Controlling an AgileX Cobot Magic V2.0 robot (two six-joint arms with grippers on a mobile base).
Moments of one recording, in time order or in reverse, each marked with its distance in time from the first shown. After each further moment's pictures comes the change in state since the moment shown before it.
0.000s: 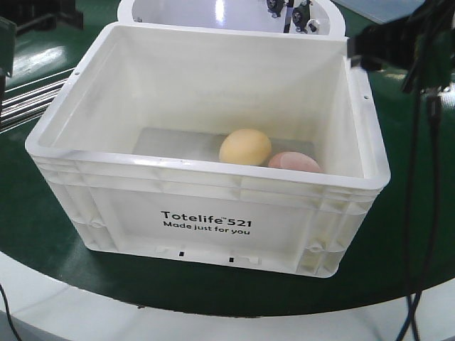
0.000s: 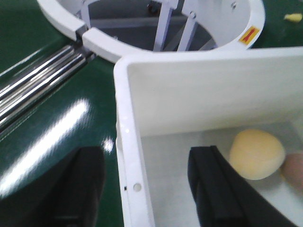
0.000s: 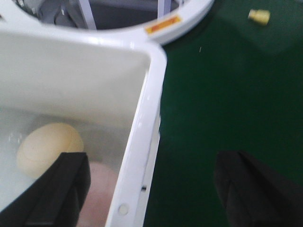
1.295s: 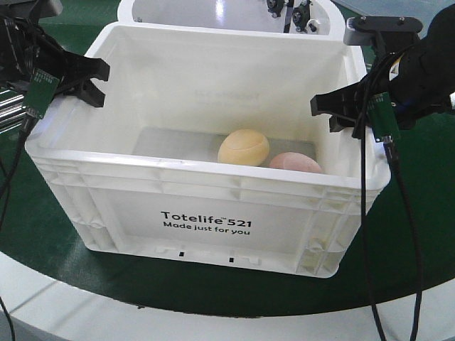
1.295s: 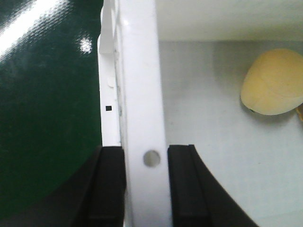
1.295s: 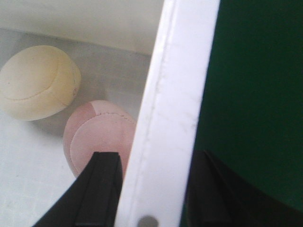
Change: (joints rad) left arm 0.020 0.188 0.022 -0.124 0.180 0.000; right arm -0.003 0.142 0.055 0.128 0.056 -0.028
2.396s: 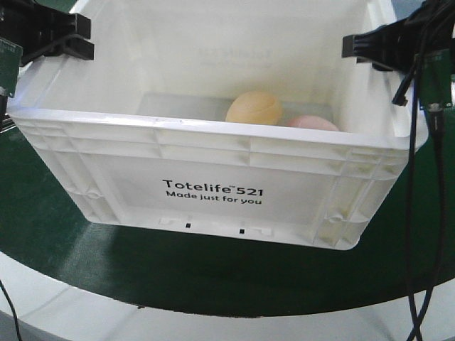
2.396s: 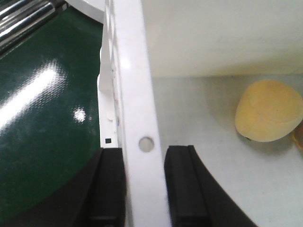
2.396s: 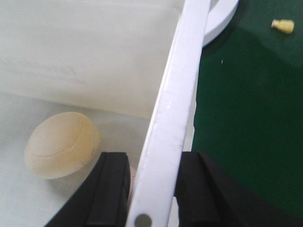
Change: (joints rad) left arm -0.007 -0.168 0.019 -0.033 -0.155 0.036; right arm 0.000 -0.219 0.015 -0.083 -0.217 0.024
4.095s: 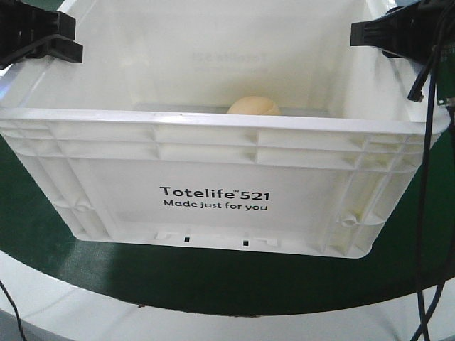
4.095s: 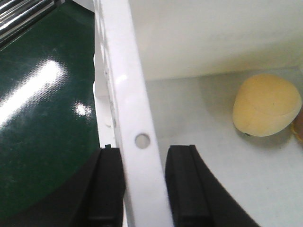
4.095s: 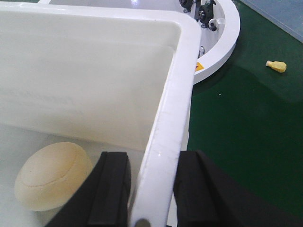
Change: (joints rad) left arm -0.004 -0.068 0.000 0.021 0.093 -0.019; right arm 0.002 -0.037 0.000 -0.032 -0.039 -0.024
